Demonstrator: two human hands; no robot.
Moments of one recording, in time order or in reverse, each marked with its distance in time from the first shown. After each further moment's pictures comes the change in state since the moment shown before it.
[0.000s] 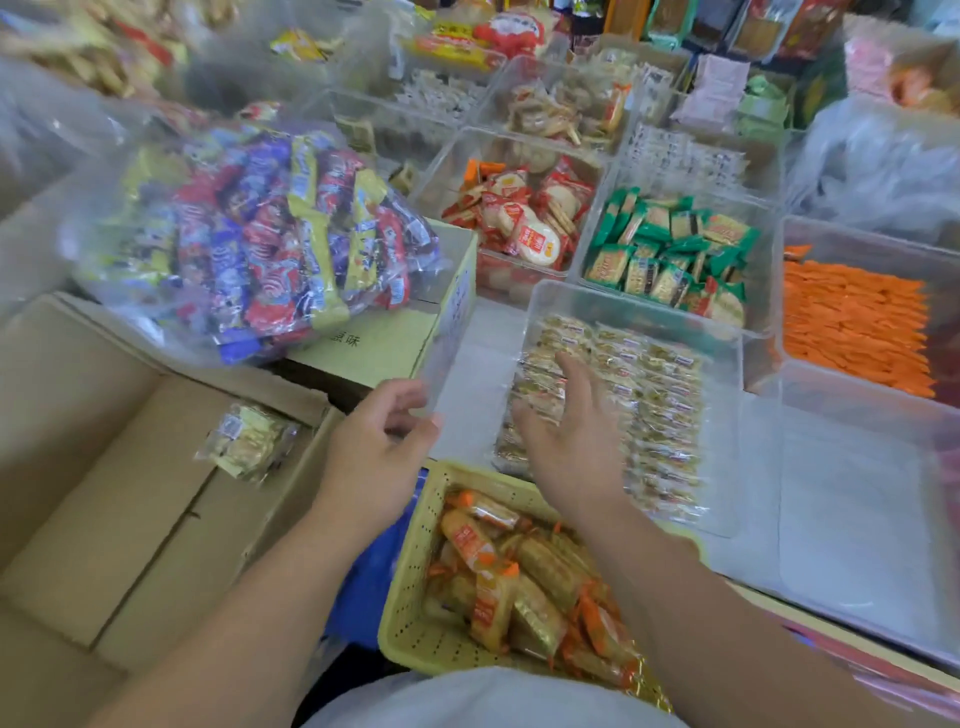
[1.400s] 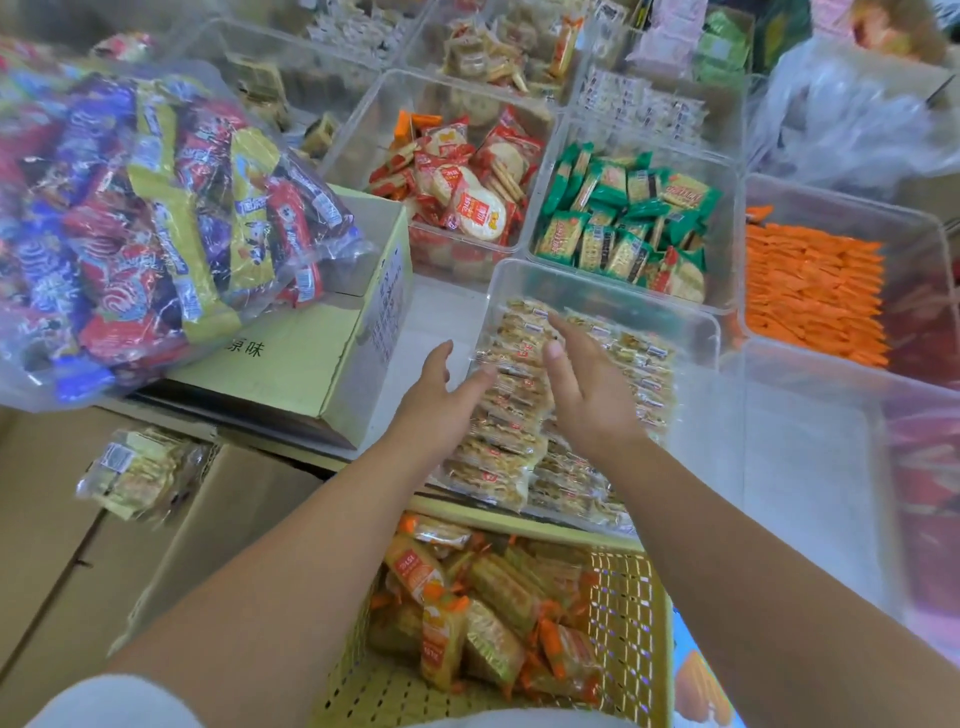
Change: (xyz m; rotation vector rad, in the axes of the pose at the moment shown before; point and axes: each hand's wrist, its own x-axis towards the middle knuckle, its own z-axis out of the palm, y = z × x) left_hand 0.091 0.000 0.117 0.003 -0.323 -0.378; right_hand 0.082 0.066 -0.032 -0.100 -0.081 -0.035
